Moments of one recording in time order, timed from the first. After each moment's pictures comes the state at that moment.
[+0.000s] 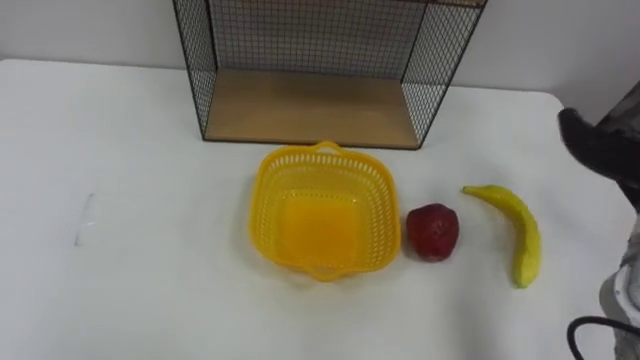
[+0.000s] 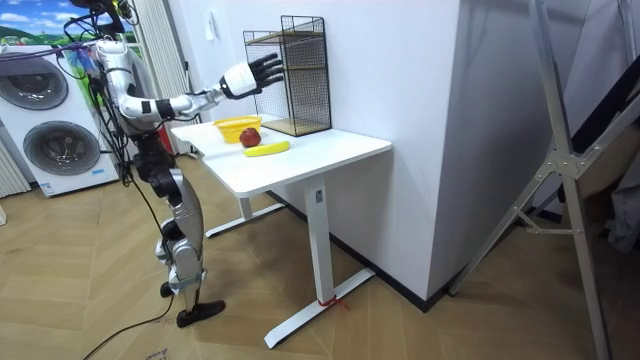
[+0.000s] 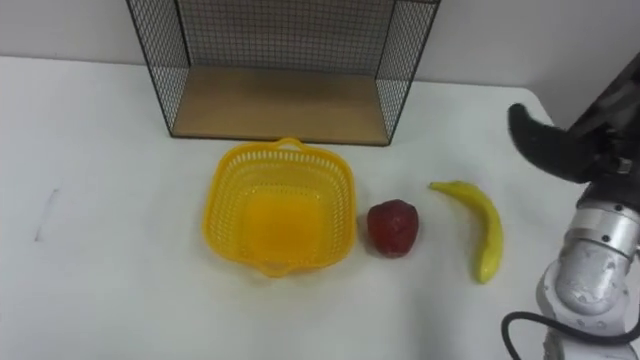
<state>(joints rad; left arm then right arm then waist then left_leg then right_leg) 0.30 0.25 0.09 0.99 0.37 0.01 0.06 0.08 -0.42 -0.17 -0.01 0.07 -0.16 -0.38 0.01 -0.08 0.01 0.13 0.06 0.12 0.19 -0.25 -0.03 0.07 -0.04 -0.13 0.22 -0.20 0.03</state>
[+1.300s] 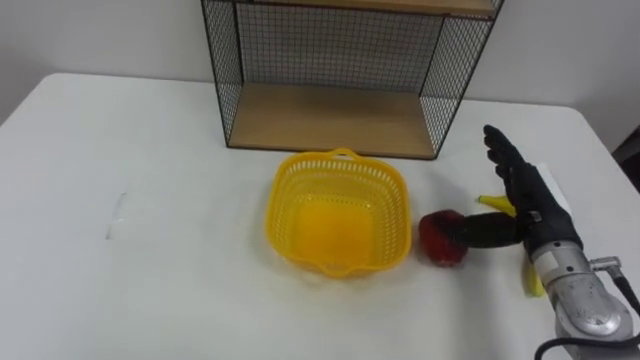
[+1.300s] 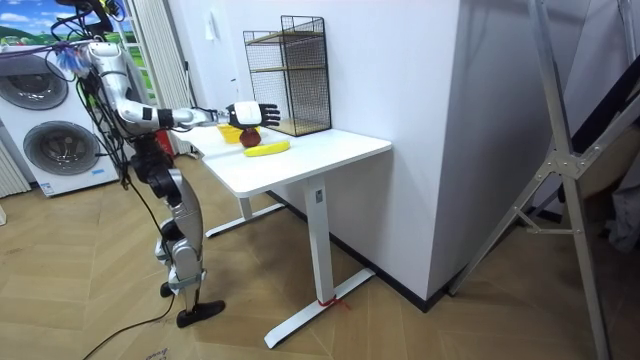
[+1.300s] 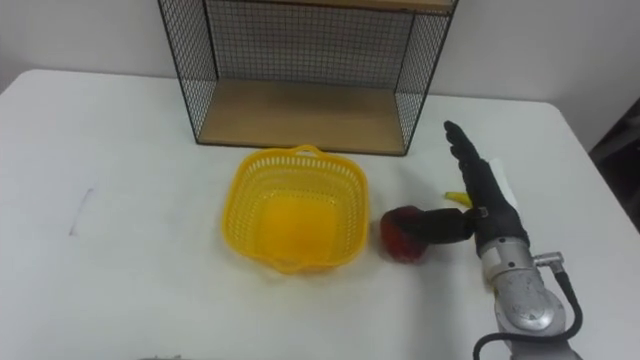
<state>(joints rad) 0.30 0.26 0.05 0.99 0.37 0.02 0.03 0.09 -0.42 -0.02 0.18 0.00 -0.11 0.02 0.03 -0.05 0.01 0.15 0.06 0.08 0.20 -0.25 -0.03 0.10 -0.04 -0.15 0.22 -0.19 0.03</state>
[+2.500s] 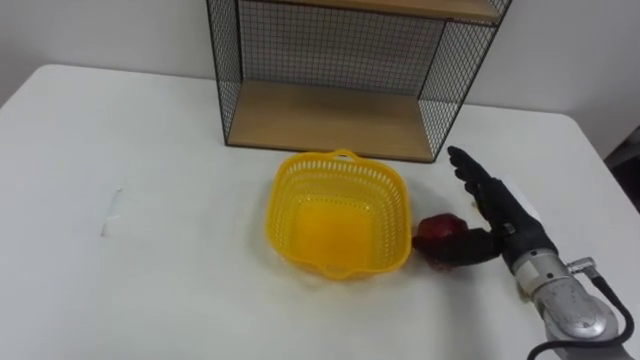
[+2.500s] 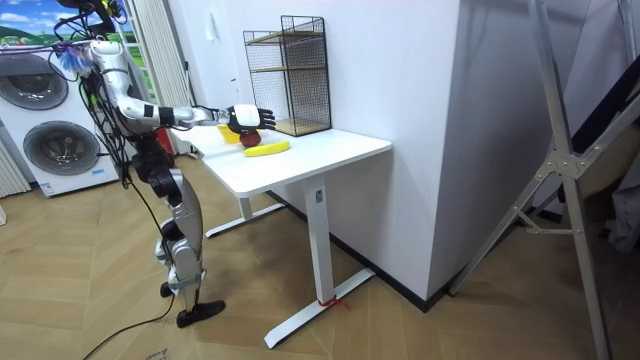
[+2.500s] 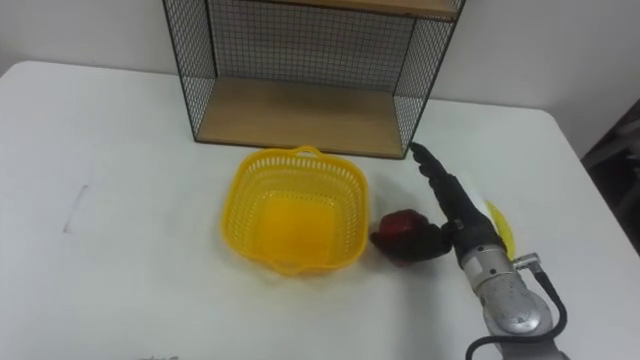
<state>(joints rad) 0.27 0.27 0.03 0.99 0.39 0.02 0.03 0.09 -0.41 0.02 0.19 -0.05 -0.11 0.11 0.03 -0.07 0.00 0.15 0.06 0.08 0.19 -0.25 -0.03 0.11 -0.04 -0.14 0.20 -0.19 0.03</state>
